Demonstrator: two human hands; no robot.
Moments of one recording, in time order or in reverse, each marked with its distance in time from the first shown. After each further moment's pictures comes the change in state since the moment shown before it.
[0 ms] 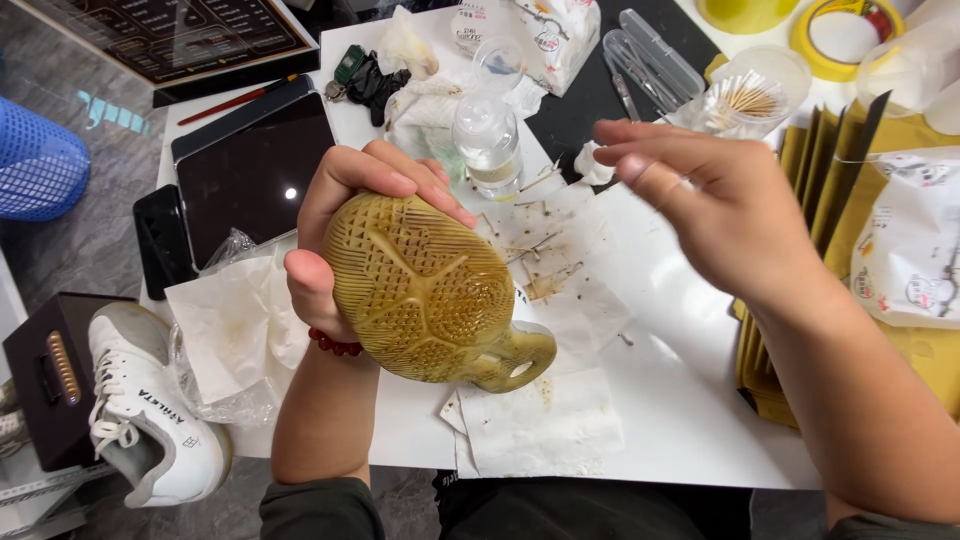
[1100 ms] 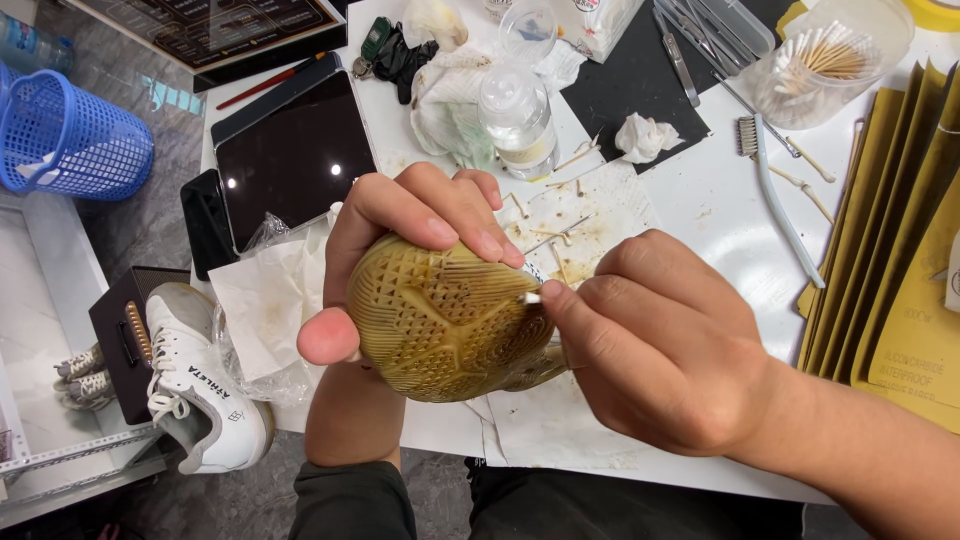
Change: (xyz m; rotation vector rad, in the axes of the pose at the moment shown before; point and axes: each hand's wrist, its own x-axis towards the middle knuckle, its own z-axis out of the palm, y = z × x) left_hand -0.017 0.019 0.025 -0.022 -0.026 -0.148; right_hand -0.032 -0.057 0.035 -0.251 0.186 -0.913
